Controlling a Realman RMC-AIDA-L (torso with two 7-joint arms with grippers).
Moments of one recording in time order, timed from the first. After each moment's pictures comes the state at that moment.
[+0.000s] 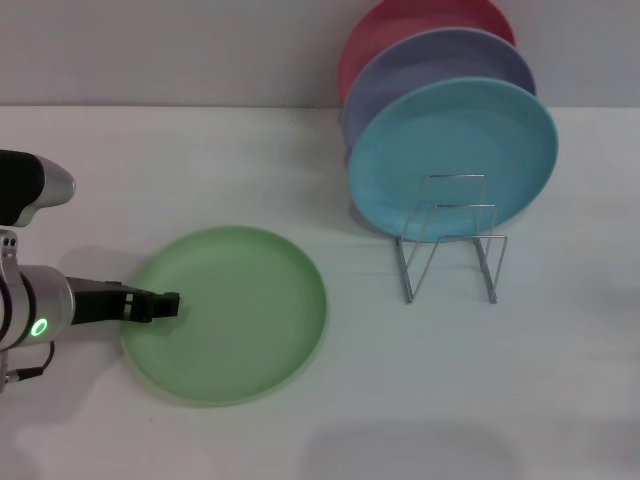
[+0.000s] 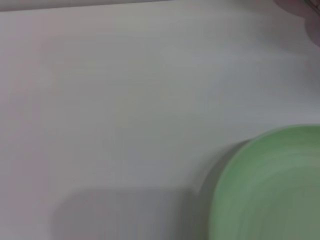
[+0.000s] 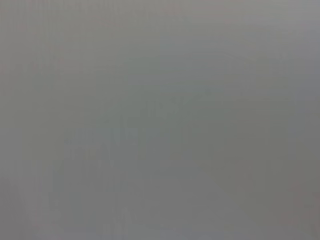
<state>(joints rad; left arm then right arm) -0.18 -2.07 1.66 1.43 -0.50 -0.91 0.20 0.21 2.09 2.19 0.12 -0.25 1.53 -2.78</state>
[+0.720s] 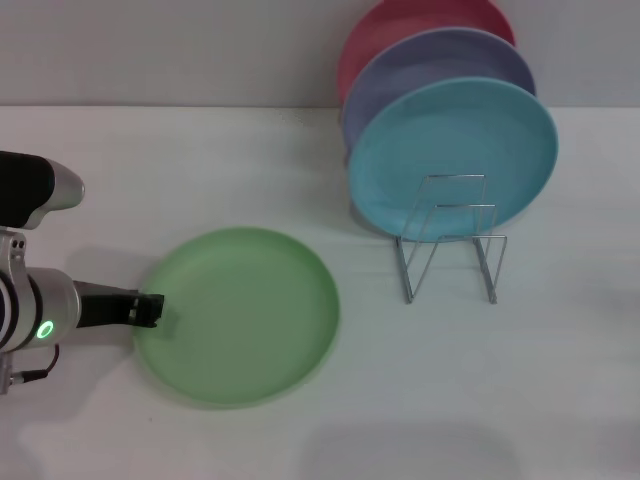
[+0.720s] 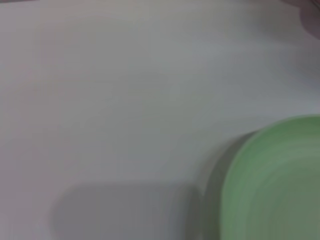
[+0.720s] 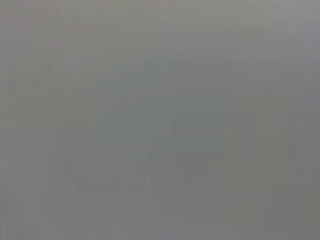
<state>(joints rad) -0.20 -2.06 1.67 1.42 -0.50 -0.93 0.20 0.20 2.09 2.19 0.12 -0.25 1.53 -2.78</state>
